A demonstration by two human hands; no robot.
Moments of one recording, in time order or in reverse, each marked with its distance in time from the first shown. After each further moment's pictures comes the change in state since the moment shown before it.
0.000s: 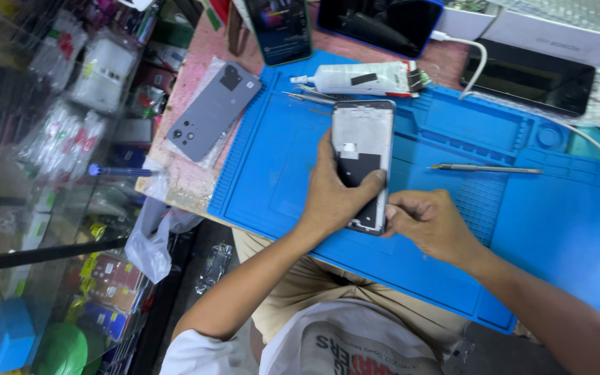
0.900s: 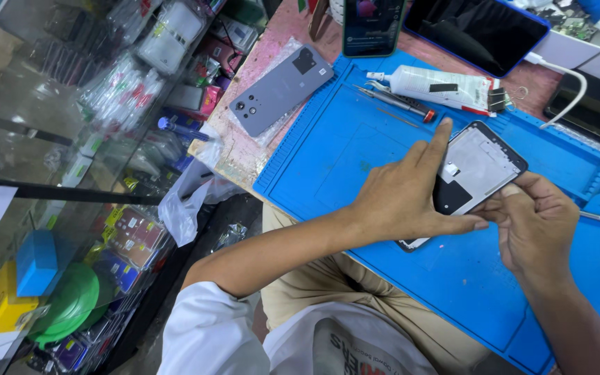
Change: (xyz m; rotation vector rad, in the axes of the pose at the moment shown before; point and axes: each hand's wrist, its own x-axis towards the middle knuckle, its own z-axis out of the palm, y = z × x) left_hand 0.007 0.049 -0.013 0.611 -0.369 0.039; right_hand 0.020 0.002 -0.029 0.355 0.299 -0.422
